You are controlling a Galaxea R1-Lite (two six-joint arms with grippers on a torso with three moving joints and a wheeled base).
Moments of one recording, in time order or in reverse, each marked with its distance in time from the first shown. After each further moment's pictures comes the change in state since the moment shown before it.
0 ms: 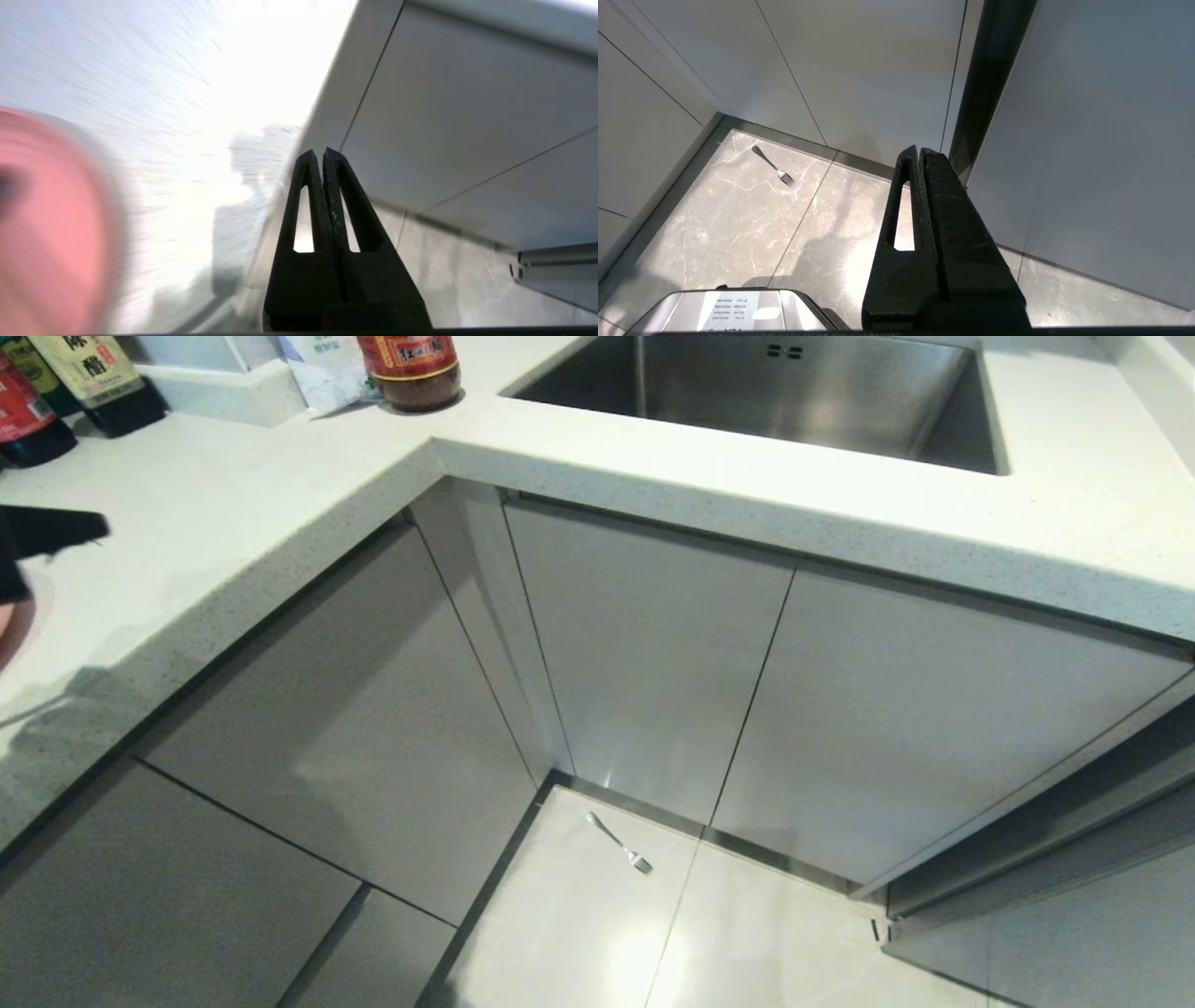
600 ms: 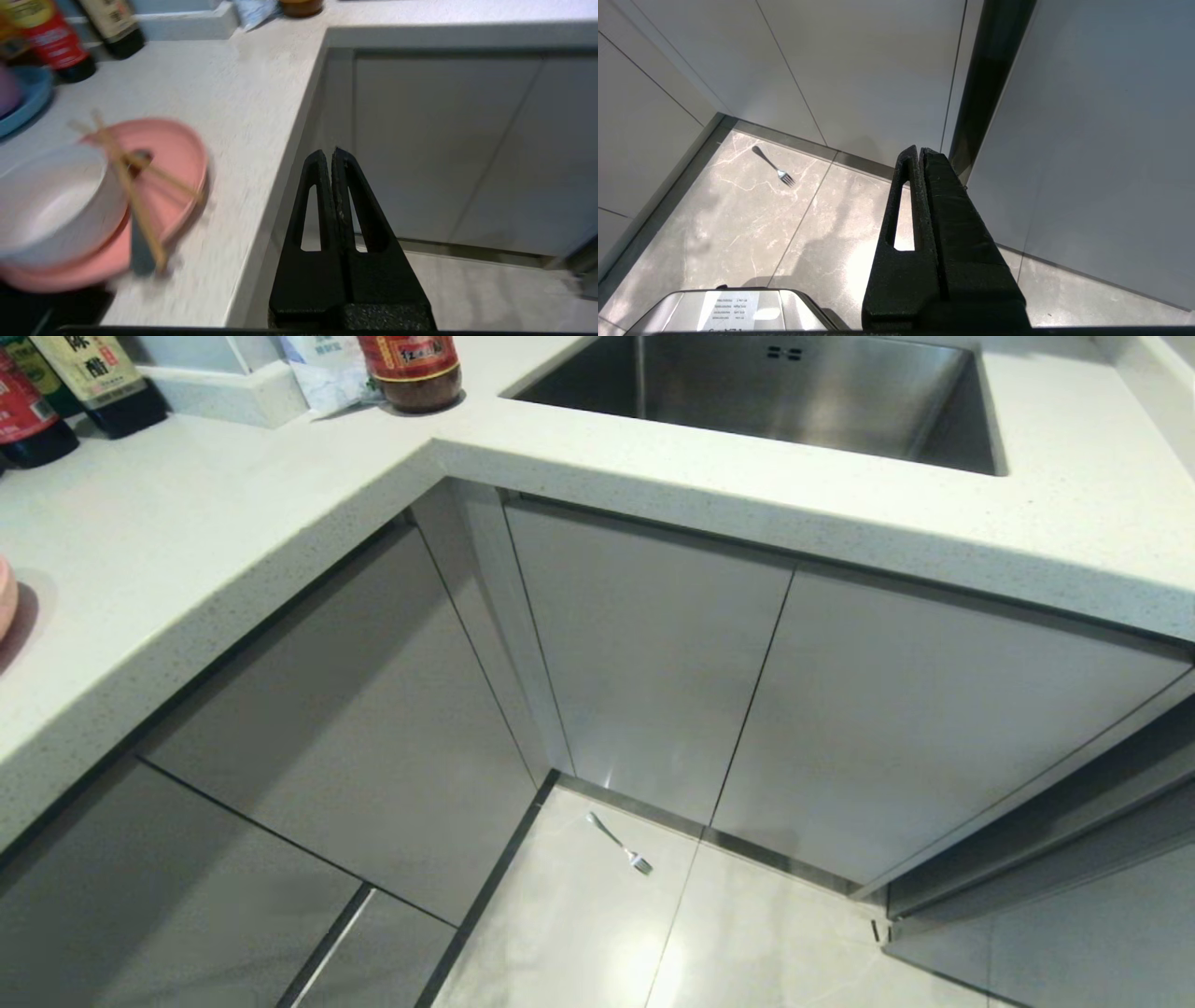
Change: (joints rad) left arm 0.445 -0.613 0.293 0.003 -0.566 0.210; right arm 0.000 0.000 0.000 0.000 0.000 0.000
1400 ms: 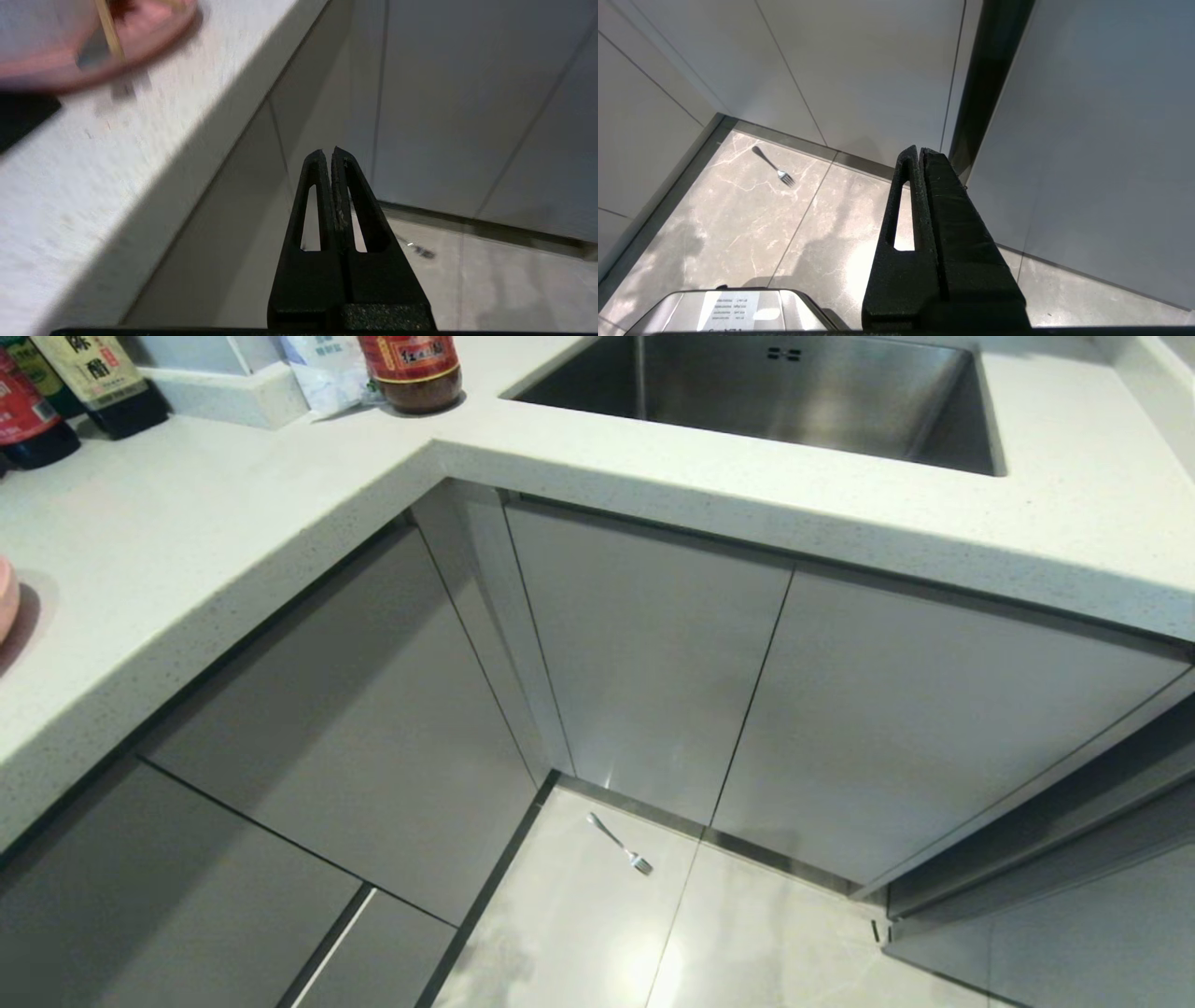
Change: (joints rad) left arm -0.006 -0.410 0.579 -0.163 0.130 -0.040; right arm 0.000 0.000 0.000 0.000 0.000 0.000
